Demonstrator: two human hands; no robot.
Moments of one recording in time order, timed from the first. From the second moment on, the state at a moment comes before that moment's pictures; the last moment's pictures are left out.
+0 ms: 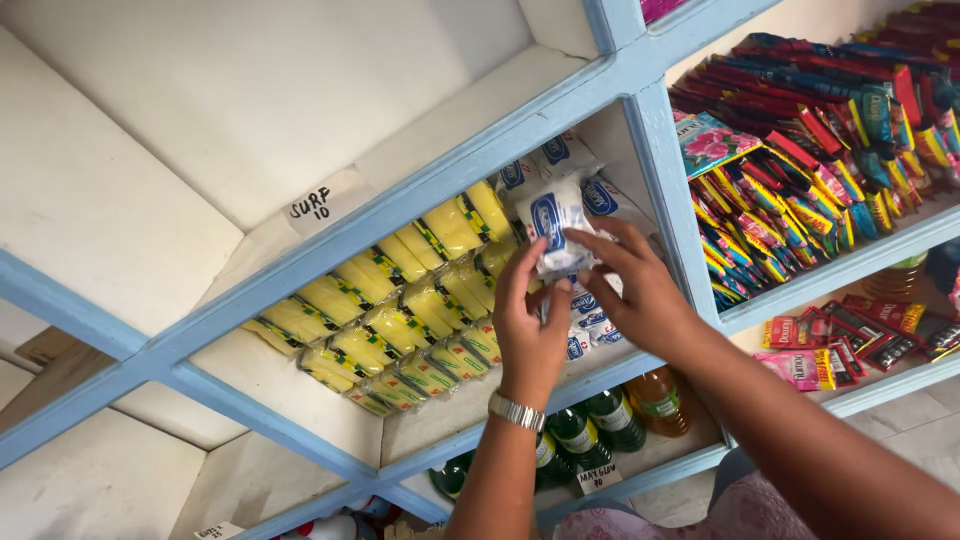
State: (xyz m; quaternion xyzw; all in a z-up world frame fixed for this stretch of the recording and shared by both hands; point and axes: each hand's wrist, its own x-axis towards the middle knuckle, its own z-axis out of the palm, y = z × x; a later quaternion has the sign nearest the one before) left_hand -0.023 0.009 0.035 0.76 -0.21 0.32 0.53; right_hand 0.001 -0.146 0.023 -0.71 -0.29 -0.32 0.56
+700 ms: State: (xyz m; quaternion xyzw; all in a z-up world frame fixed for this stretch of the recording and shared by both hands) left_hand 0.024 -0.011 0.057 0.88 -0.17 0.43 0.13; right_hand 0.173 -0.109 0.048 -0.78 -0.30 -0.30 0.46
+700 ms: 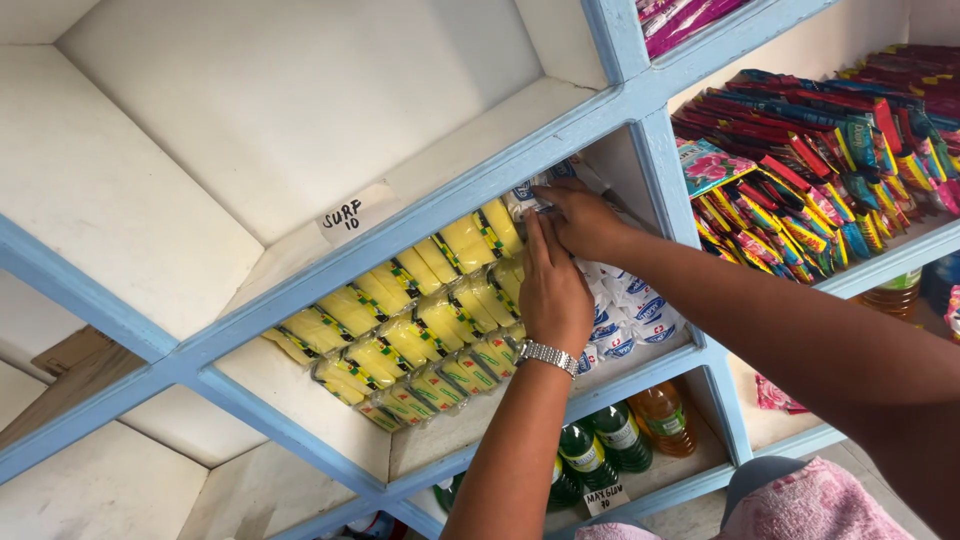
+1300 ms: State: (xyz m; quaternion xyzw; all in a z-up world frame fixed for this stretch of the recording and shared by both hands) left_hand 0.083 -0.020 0.039 0.91 -0.07 0.41 0.05; right_hand 0.213 -0.086 0.105 -0.85 -0.30 -0.27 0.35
